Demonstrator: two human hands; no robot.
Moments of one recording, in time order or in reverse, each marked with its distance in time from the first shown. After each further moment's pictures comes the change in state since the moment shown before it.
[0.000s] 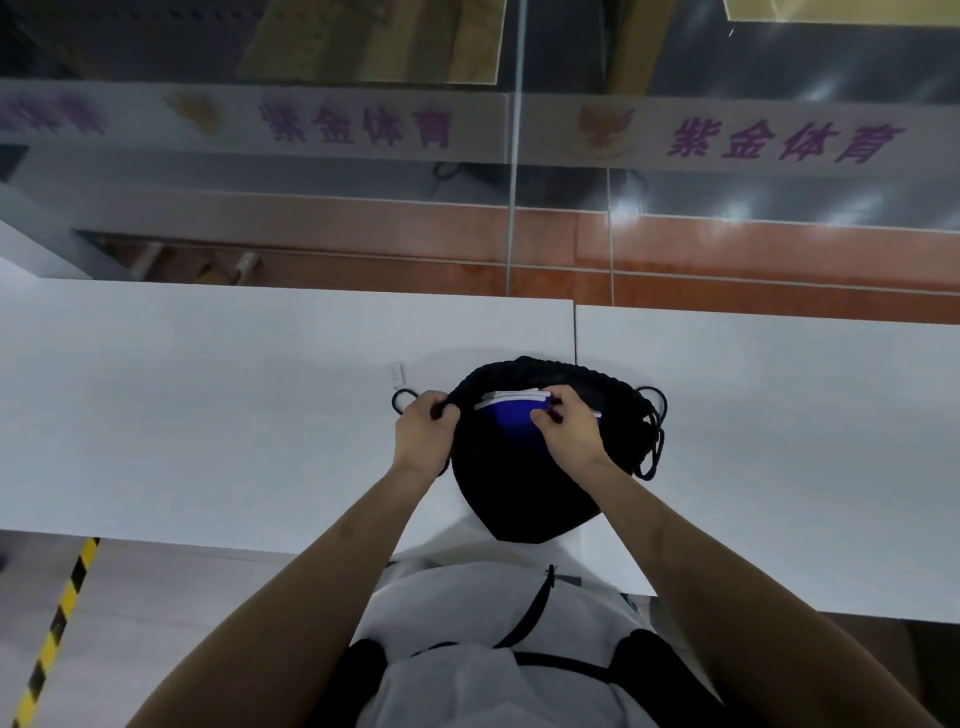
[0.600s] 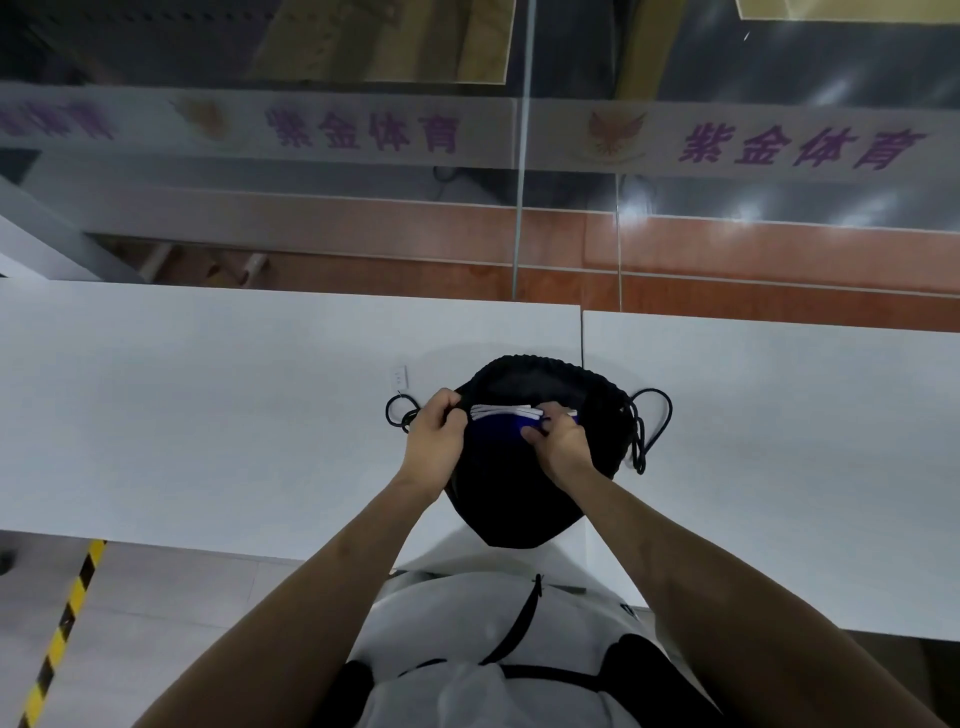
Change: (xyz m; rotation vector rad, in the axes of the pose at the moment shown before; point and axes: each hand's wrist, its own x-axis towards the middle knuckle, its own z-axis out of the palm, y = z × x) left_hand -0.014 0.018 0.001 -0.196 -0.086 0.047; right_hand 0.019 0.013 0.025 -0.162 -0.075 0.107
